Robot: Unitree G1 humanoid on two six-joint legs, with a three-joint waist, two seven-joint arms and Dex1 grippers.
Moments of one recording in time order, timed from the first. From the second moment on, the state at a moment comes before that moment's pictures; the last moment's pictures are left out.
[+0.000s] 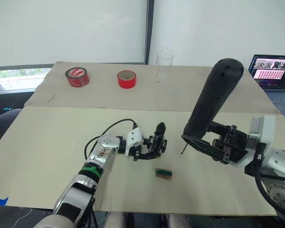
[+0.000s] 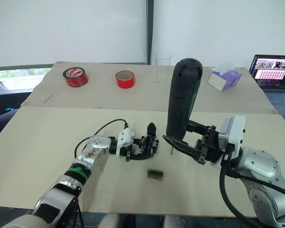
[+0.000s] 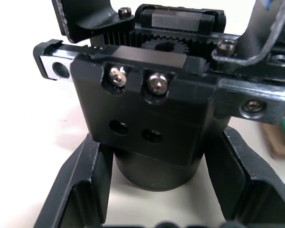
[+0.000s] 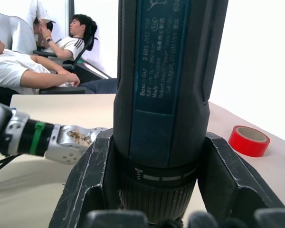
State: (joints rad) left arm -0.68 0.25 -0.26 0.75 -0.13 -0.25 -1.29; right arm -0.02 -0.71 -0.26 -0.67 0.81 0.31 0.81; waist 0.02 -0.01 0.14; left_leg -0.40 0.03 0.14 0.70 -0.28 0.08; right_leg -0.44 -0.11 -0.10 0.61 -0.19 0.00
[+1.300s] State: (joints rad) left arm -0.38 0.22 -0.27 0.21 -0.06 0.09 -0.88; right arm -0.01 -0.72 -0.27 -0.69 0.84 0.34 0.81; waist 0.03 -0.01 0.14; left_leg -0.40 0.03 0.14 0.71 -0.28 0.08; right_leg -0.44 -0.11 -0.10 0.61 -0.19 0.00
